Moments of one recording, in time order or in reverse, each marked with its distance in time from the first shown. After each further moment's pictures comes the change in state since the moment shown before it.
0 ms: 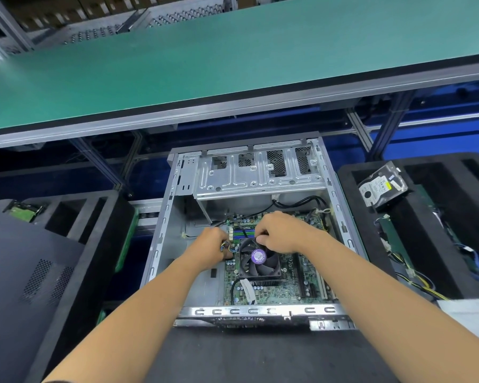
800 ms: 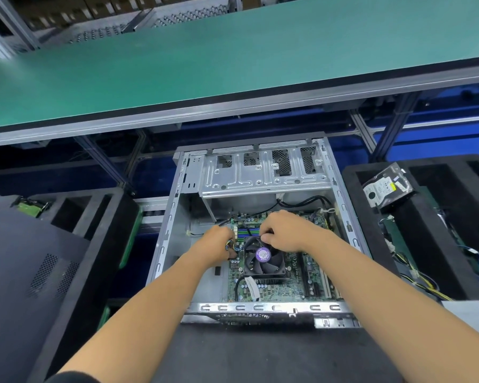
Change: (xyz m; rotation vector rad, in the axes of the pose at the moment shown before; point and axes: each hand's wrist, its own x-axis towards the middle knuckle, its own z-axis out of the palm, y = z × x) left_hand 0.000 0.001 -0.003 0.119 -0.061 0.038; right_hand -0.003 -0.005 -0.002 0.007 -0.022 0.014
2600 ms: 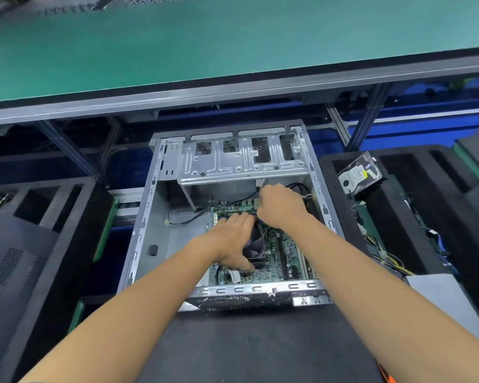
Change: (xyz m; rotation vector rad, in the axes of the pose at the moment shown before) left_hand -0.006 0.061 0.007 0.309 -0.077 0.407; right_hand -0.005 0.002 -0.006 -0.184 0.321 0.341
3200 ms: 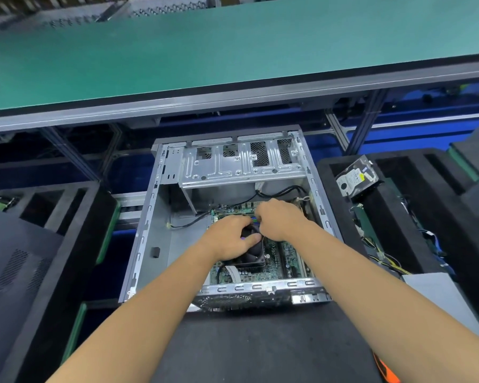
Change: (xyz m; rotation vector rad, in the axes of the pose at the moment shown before) left_hand -0.003 0.000 0.004 -0.361 0.274 -0.080; right_hand -0.017 0.002 0.005 -0.103 -0.181 -0.155
